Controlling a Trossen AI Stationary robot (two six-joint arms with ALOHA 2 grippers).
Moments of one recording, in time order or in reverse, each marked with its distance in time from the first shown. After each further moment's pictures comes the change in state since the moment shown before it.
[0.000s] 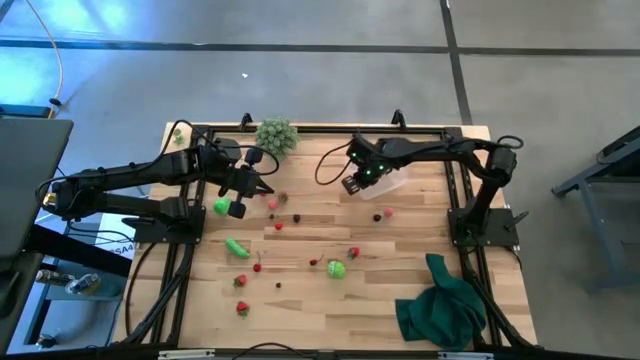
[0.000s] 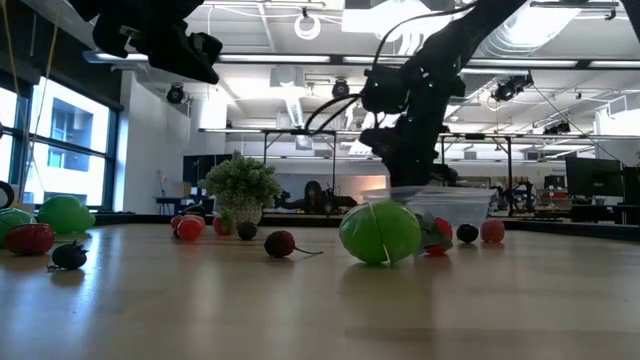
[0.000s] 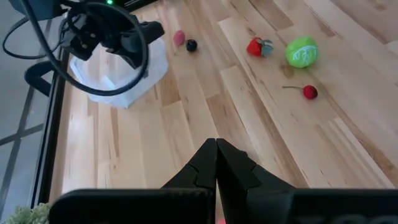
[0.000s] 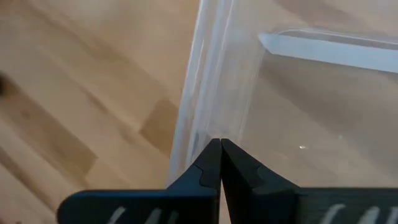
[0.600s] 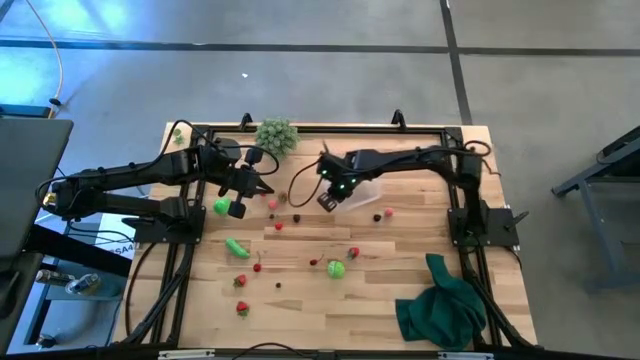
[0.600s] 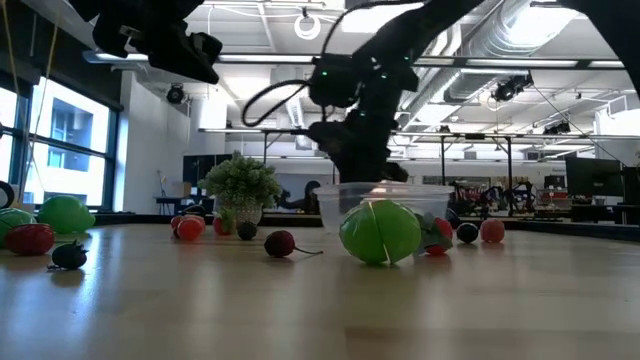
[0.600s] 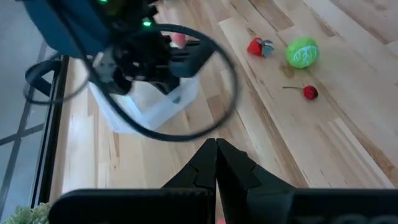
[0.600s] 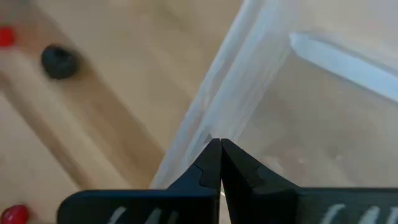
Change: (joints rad) left arm 0.000 -0.001 0.000 0.001 0.000 -0.001; right arm 0.177 0.250 0.344 -0.128 0.012 -0.055
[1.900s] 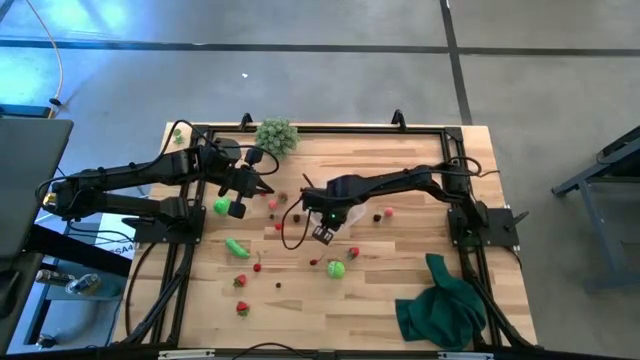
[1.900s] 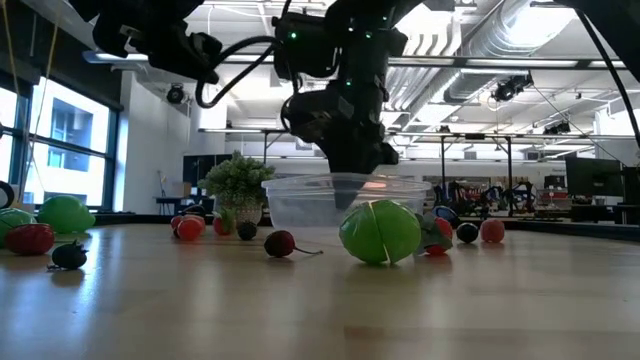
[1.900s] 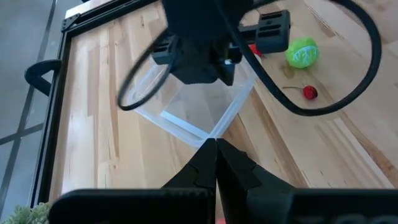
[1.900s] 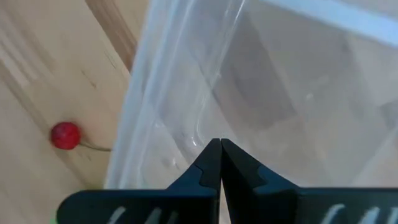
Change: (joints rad) left arm 0.000 0.000 0.000 0.000 0.000 -0.002; right arm 0.191 0.087 0.212 -0.237 0.023 -0.001
